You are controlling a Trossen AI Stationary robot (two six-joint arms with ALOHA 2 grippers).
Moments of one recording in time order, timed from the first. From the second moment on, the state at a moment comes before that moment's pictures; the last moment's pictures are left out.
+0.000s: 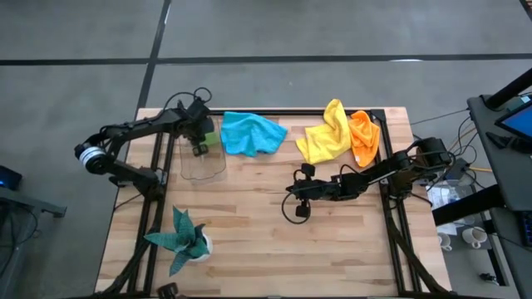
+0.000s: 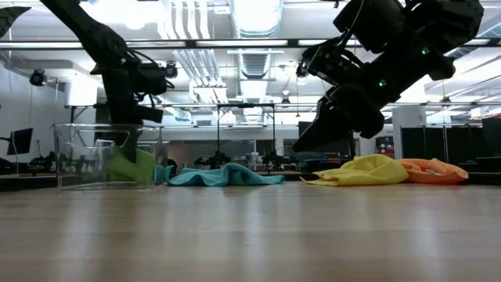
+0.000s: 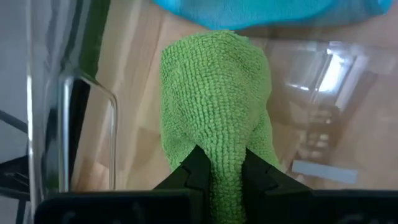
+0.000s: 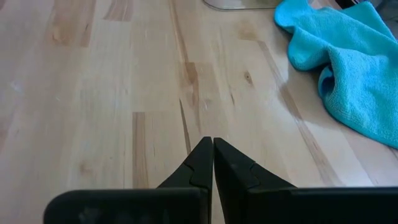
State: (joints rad) left arm 0.84 1.36 0.79 -0.62 -0.16 0.53; right arm 0.18 1.63 0.64 0.33 0.37 0.03
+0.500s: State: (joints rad) left arm 0.86 1.40 0.78 -0.54 -0.20 0.59; right arm 0.18 1.63 0.64 0.34 0.37 0.05
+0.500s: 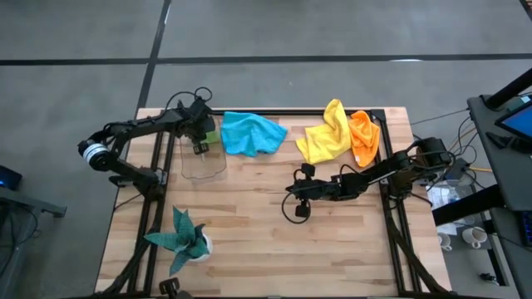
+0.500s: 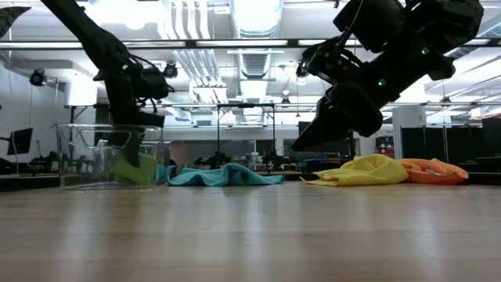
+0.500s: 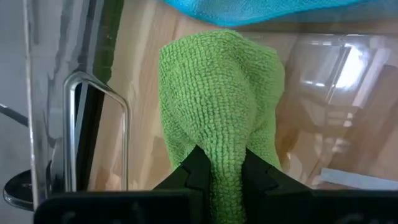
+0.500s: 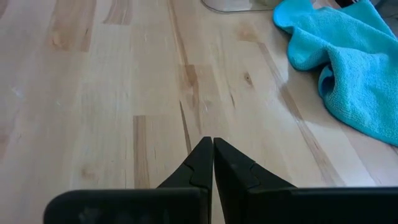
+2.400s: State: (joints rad) left arm 0.83 1.25 0.83 -0.64 -0.48 0.58; right arm 0.18 1.63 0.64 0.38 0.37 0.05
